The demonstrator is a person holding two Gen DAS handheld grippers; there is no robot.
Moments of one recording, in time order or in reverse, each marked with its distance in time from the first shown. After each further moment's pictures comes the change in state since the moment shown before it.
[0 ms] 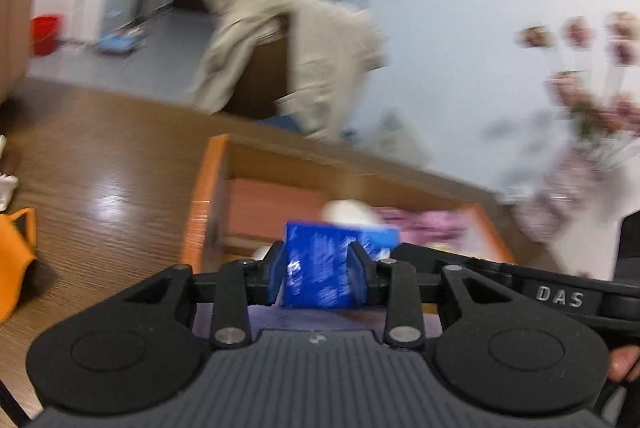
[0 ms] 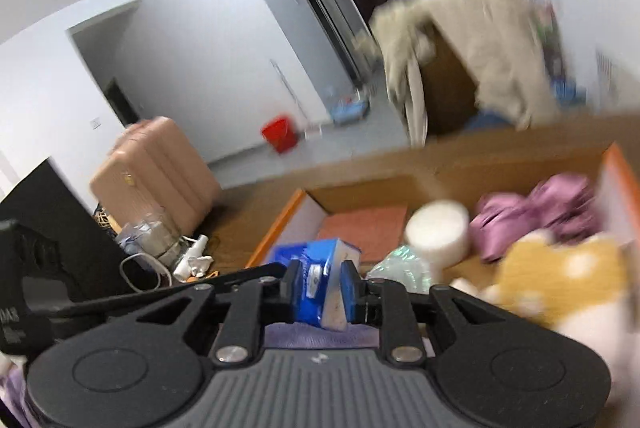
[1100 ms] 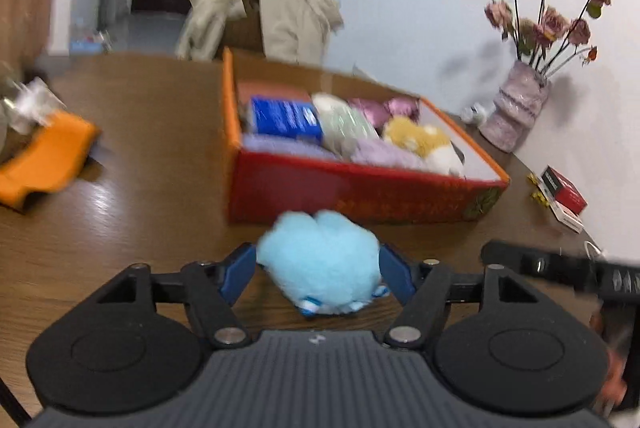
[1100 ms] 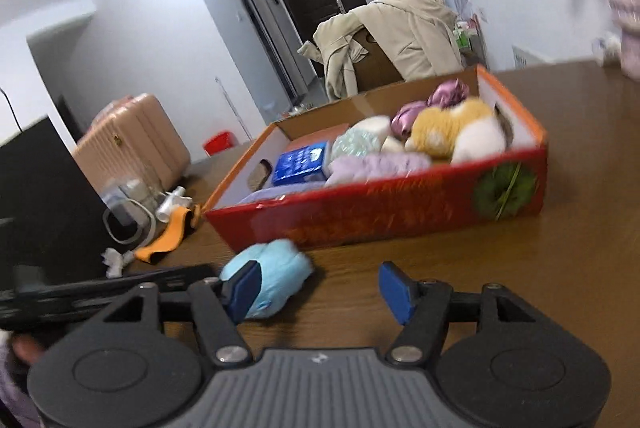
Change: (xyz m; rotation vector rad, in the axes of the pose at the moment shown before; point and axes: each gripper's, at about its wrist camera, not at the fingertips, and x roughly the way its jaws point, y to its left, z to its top) left arm -0.095 0.026 -0.116 0.139 0.056 -0.114; right arm -0.126 0.050 -0.172 0.043 -0.126 -0.188
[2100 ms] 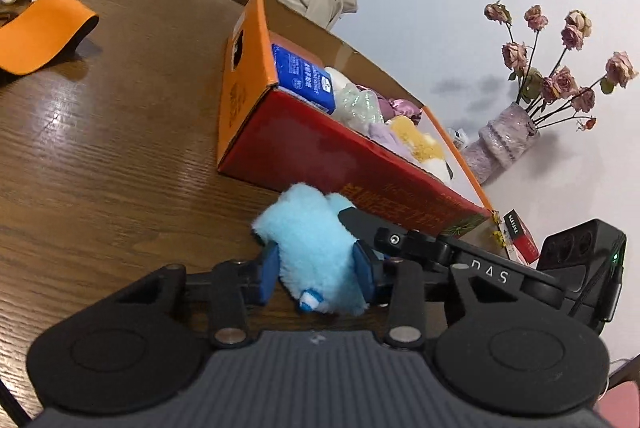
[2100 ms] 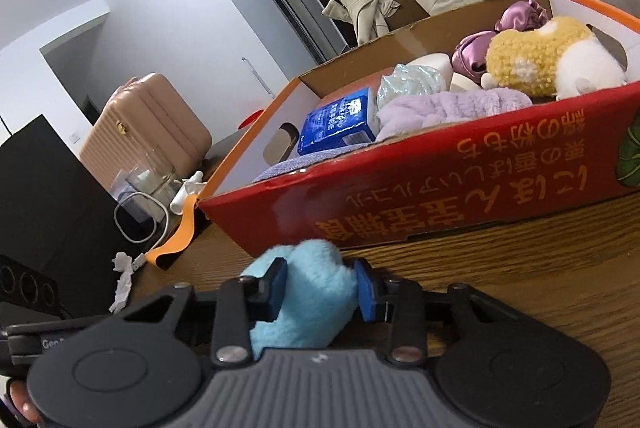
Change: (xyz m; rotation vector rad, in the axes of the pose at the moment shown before) left arm 0.021 0.045 -0.019 -0.268 0.033 -0.162; right arm 0.106 0.006 0.004 0.052 0.093 0.129
